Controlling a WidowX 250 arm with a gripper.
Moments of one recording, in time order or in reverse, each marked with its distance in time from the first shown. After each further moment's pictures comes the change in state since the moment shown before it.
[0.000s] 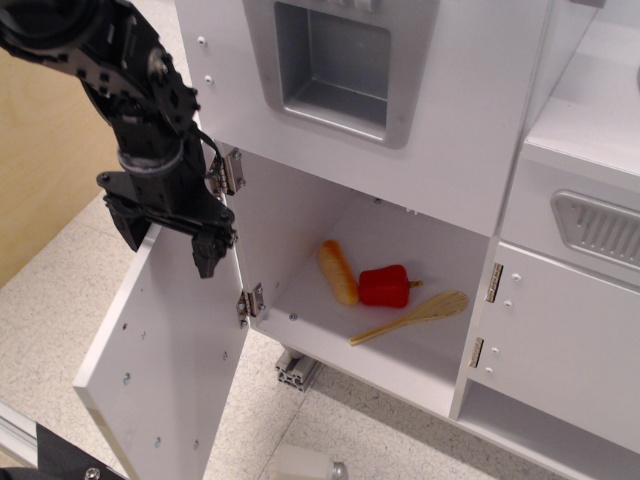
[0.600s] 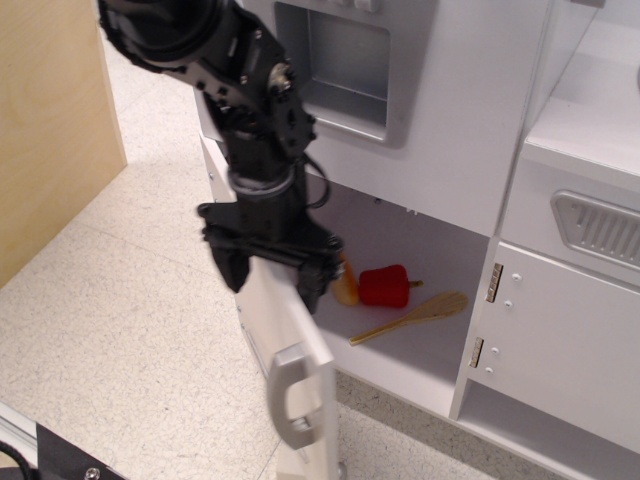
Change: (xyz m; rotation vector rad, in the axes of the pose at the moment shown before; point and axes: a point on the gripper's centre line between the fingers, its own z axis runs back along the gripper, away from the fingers) arm -0.006 -0.072 0.008 -0.077 0.110 0.011
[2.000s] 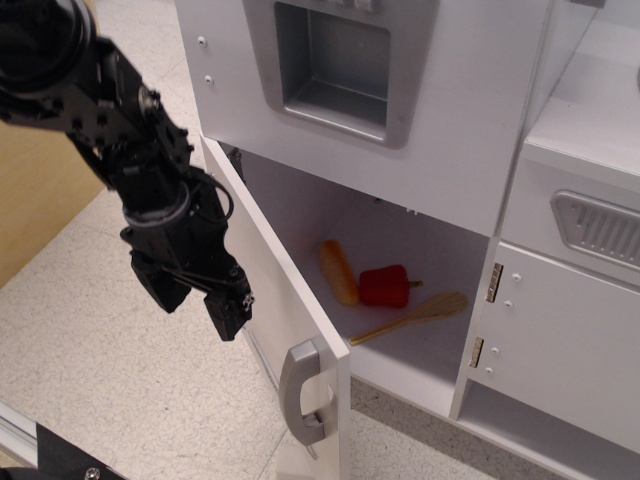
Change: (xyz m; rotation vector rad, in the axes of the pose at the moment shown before) arm -0.029 0.046 -0.014 -0.096 -0.072 -0.149
